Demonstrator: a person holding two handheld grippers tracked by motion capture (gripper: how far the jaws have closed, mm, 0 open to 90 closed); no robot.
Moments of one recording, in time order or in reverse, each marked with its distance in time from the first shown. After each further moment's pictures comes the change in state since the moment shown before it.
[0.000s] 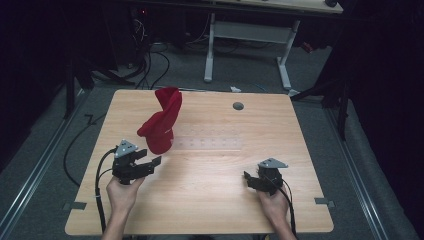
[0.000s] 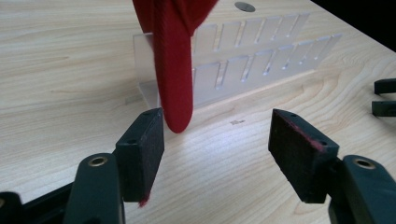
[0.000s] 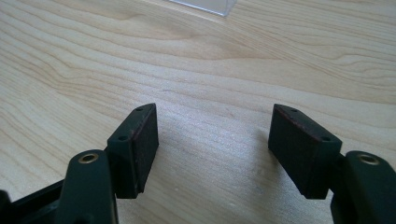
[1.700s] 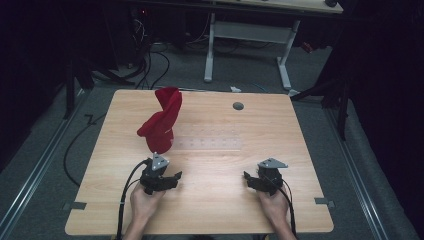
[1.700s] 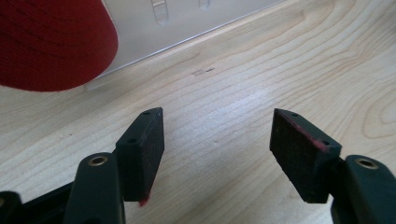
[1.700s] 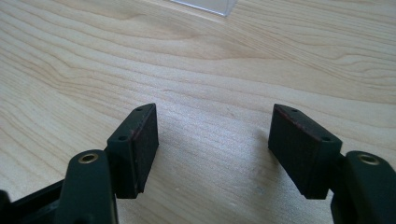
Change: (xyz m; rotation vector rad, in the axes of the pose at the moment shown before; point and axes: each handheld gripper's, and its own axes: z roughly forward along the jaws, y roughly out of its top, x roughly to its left) left arm -0.015 -0.078 0.038 0.127 0.028 0.158; right arm 0.000 0.000 0.000 0.000 0.000 -0.001
